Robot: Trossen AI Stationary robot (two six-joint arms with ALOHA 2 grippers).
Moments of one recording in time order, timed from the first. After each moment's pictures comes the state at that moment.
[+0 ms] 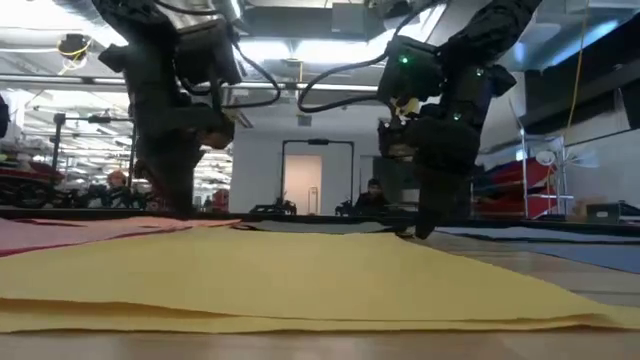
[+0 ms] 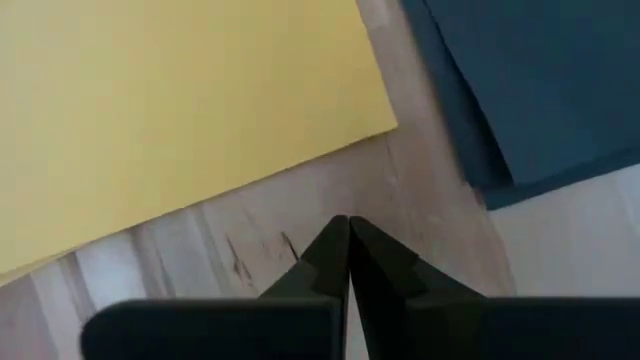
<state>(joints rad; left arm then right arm) 0.06 1.47 0.71 -0.46 0.00 -0.60 -0.05 1.75 0.93 -0.39 -0.12 0.33</state>
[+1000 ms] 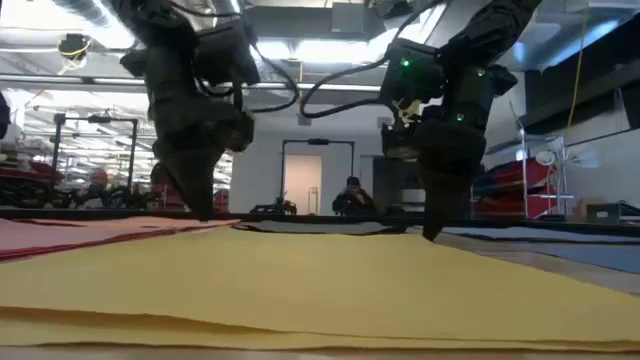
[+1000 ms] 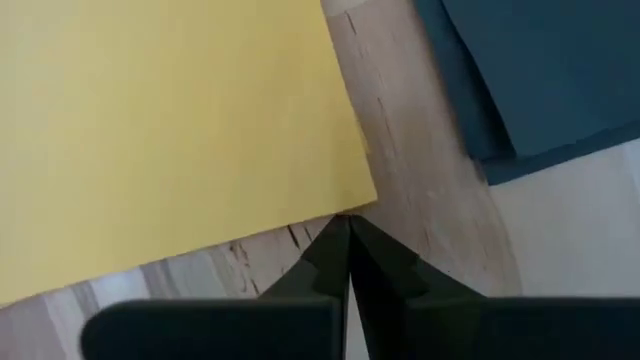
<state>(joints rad) 0.06 1.54 0.80 -0.45 0.08 -0.58 -0.05 1.75 0.93 -0.44 -0.15 0.33</state>
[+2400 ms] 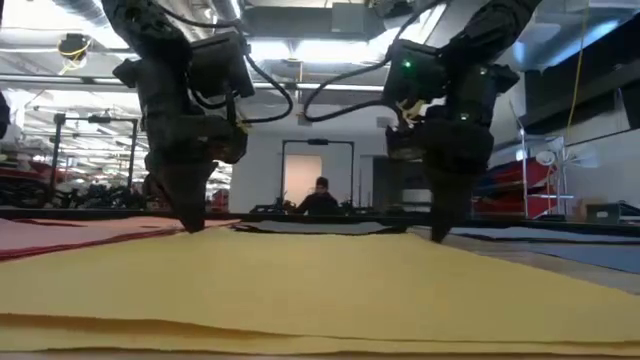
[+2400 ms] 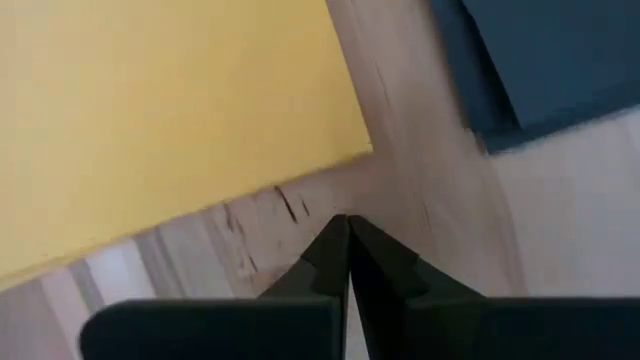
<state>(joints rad) 0.06 1.57 0.73 -0.36 0.07 -0.62 -0.05 1.74 0.93 -0.49 -0.15 0.33</state>
